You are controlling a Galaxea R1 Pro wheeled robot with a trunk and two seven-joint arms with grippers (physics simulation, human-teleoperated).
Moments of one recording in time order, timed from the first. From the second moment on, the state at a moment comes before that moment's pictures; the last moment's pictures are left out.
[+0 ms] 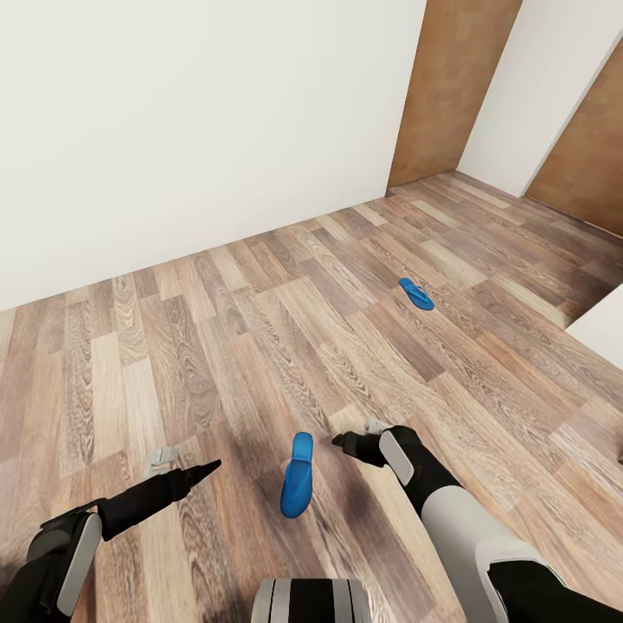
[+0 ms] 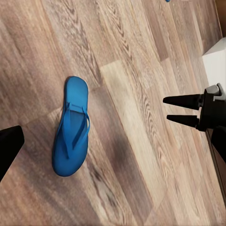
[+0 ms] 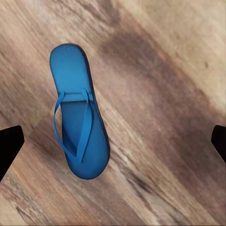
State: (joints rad) left arm -0.30 0.11 0.34 -1.23 0.22 0.68 -0.90; right arm -0.83 0.13 0.01 -0.50 -0.43 0.61 -0.05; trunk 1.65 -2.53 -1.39
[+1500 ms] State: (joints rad) left arm -0.30 0.11 0.34 -1.23 0.22 0.68 -0.90; right arm -0.83 0.13 0.01 -0.50 -0.43 0.61 -0.05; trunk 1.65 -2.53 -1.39
